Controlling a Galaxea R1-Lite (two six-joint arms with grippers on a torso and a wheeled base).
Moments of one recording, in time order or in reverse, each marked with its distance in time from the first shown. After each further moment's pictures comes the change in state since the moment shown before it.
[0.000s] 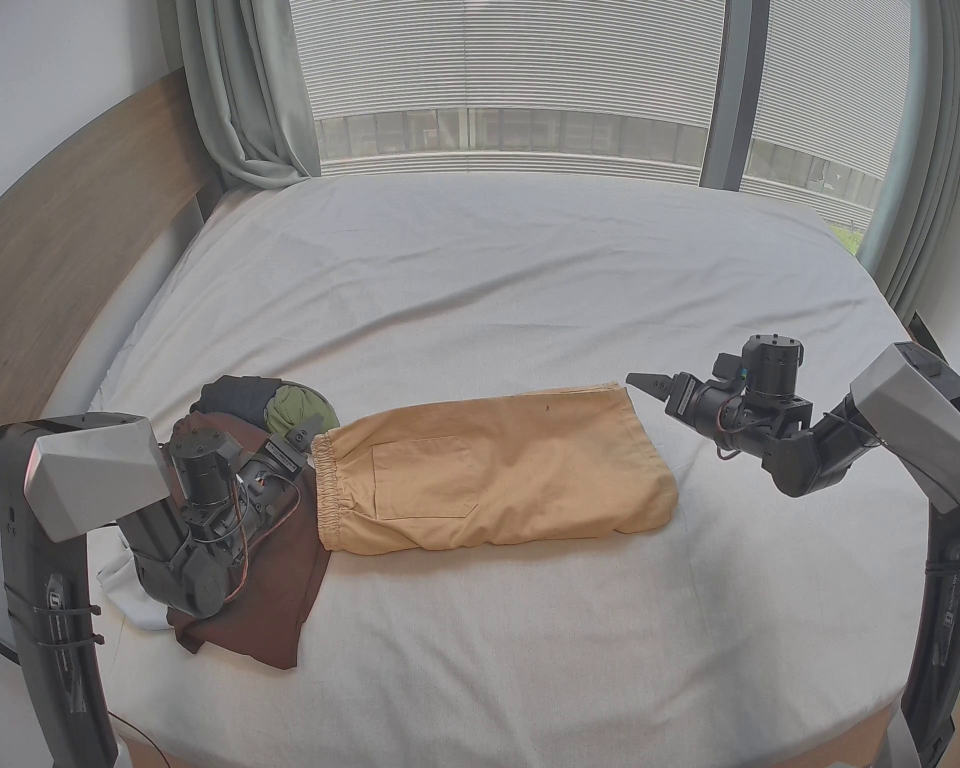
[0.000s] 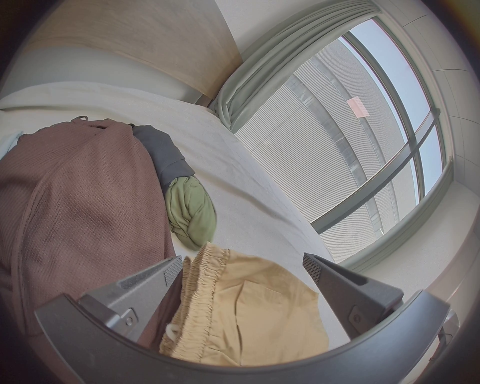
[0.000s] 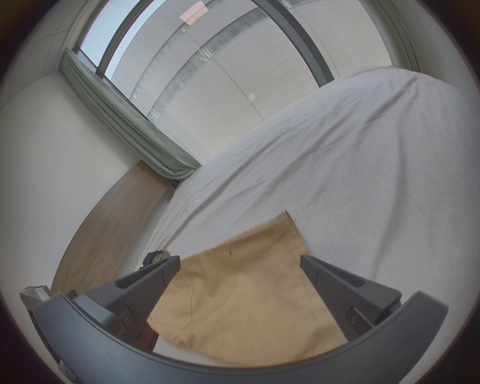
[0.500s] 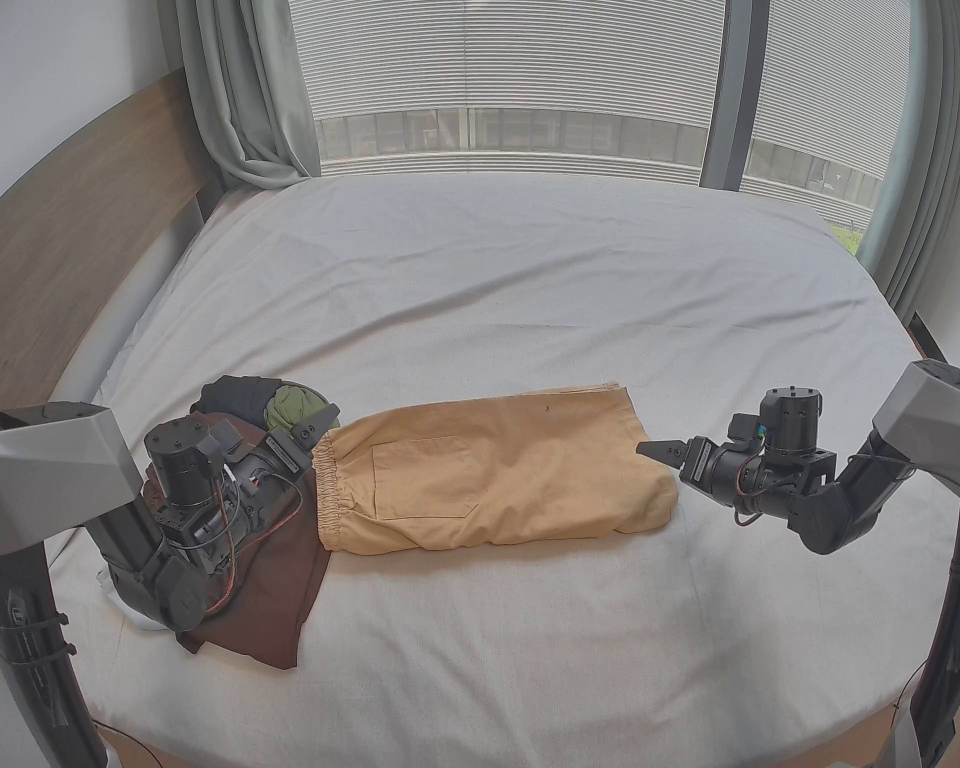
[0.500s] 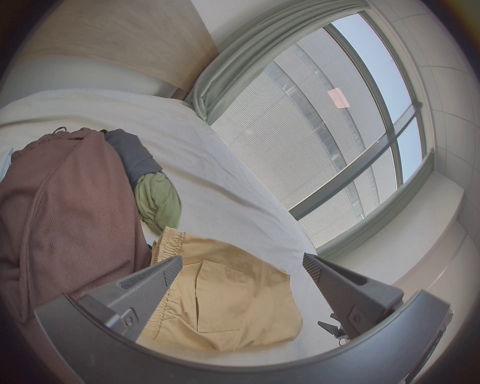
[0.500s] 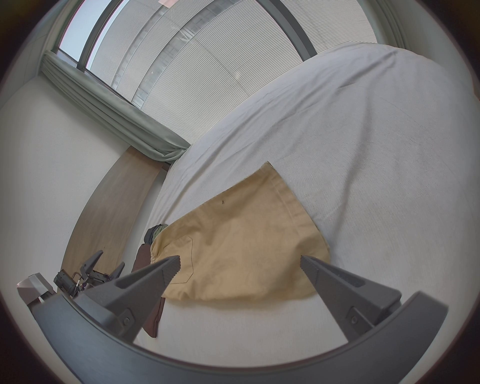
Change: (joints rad) left arm -0.057 -0.170 0.136 -0.003 -0.081 0.039; right arm 0.025 -0.130 0.380 -0.083 0.003 0.034
